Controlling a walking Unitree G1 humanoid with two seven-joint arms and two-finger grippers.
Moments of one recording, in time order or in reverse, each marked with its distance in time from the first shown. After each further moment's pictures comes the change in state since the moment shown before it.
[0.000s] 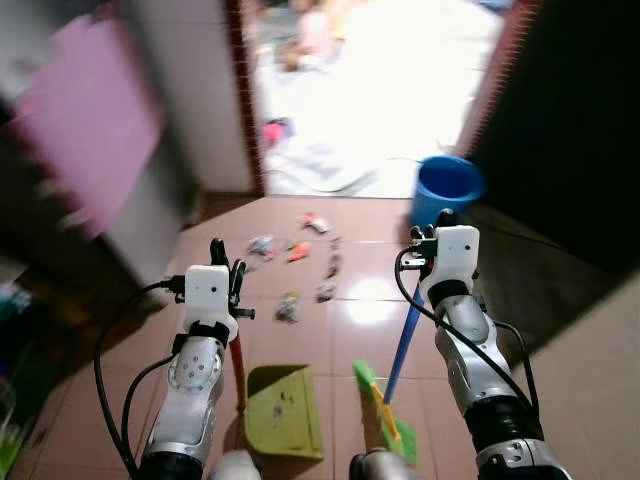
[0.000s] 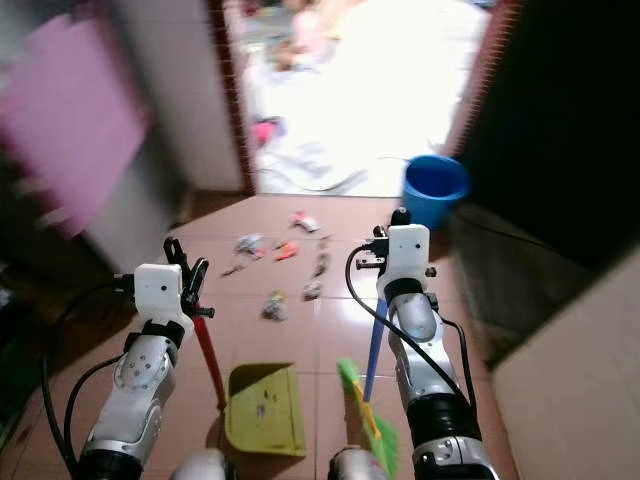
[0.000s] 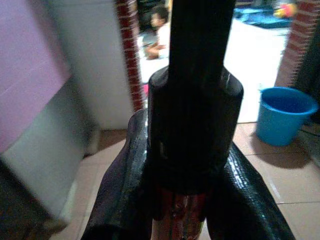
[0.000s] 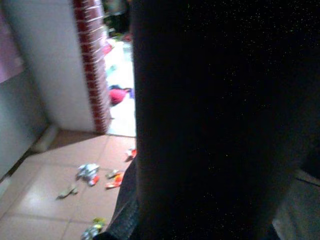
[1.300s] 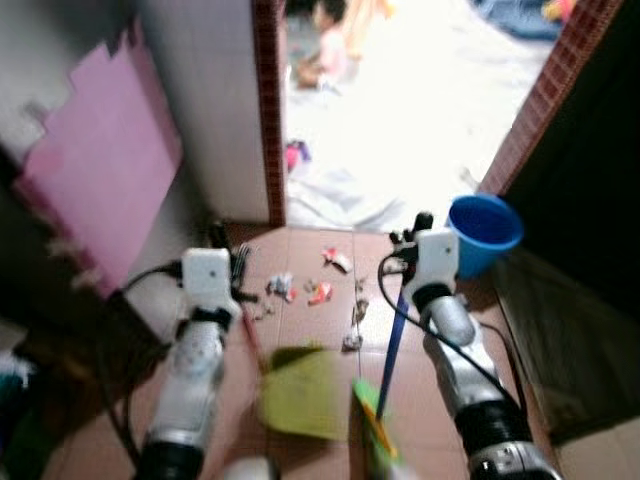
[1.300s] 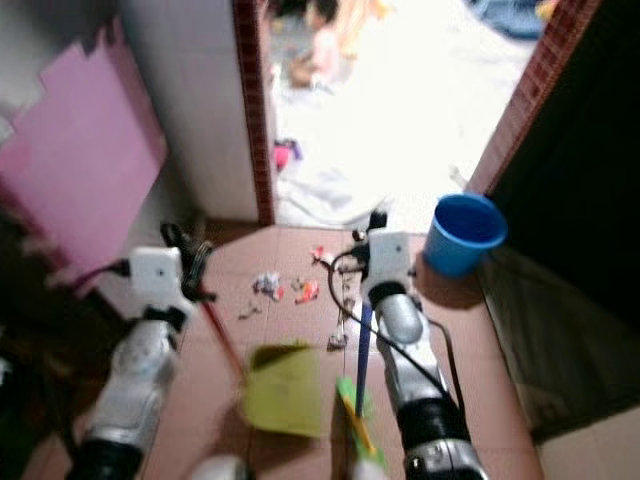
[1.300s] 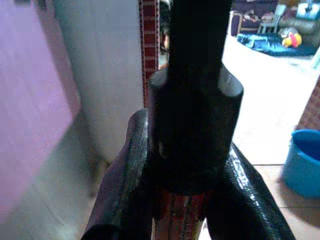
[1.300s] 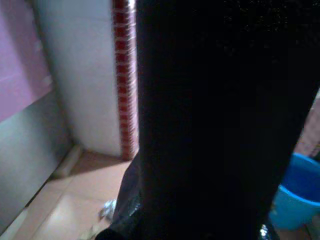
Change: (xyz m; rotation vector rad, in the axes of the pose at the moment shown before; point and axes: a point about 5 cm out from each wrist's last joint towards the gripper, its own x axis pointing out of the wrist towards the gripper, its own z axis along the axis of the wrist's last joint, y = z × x) left arm 0.011 -0.004 0.026 -0.028 -0.080 -0.015; right arm 0.001 0.013 0.007 -0.020 -0.033 0.086
